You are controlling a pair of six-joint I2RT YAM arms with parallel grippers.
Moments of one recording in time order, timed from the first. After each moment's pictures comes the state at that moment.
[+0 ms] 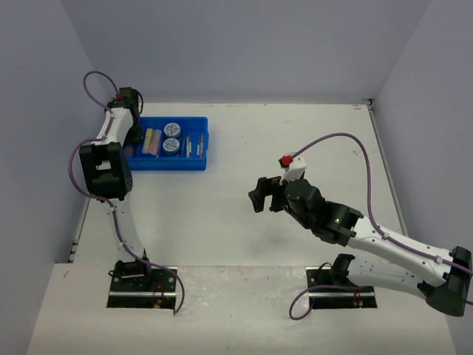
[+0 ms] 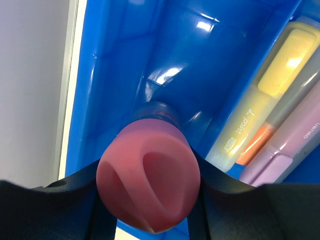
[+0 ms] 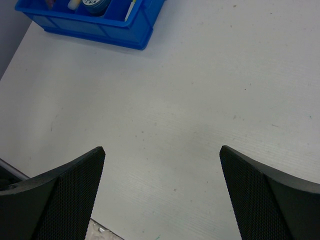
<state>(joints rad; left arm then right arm) 0.12 2.20 1.89 -0.87 -0.38 -0.12 1.01 0.94 0.80 -0.31 0.43 0.55</state>
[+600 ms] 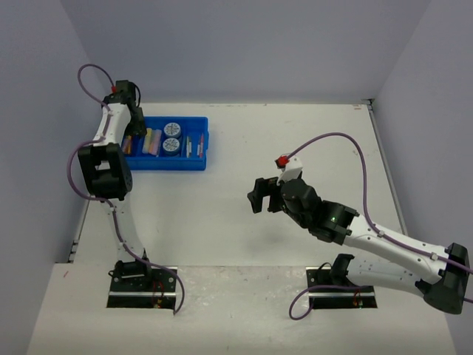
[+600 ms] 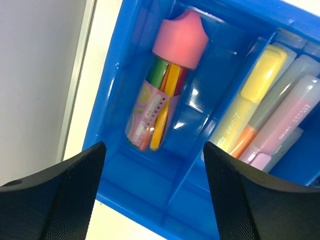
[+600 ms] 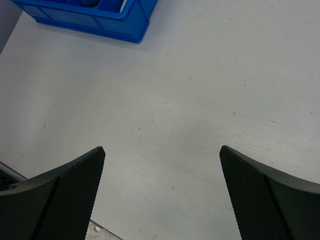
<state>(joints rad) 0.12 2.19 1.98 -0.91 -0.37 -0.15 1.01 0.98 0.80 -0.31 0.42 0.55</state>
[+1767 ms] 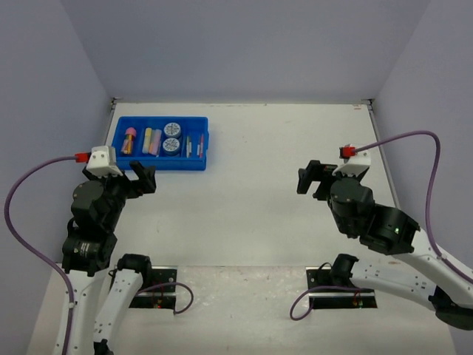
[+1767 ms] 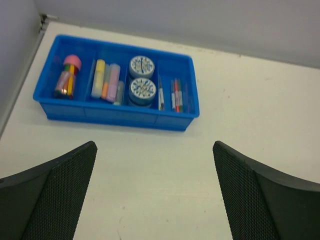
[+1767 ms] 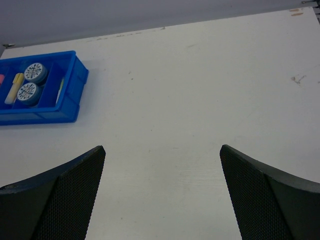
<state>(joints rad) -0.10 0.49 0.88 -0.57 -0.05 -0.25 1.01 0.75 1.07 -0.72 0.88 0.53</state>
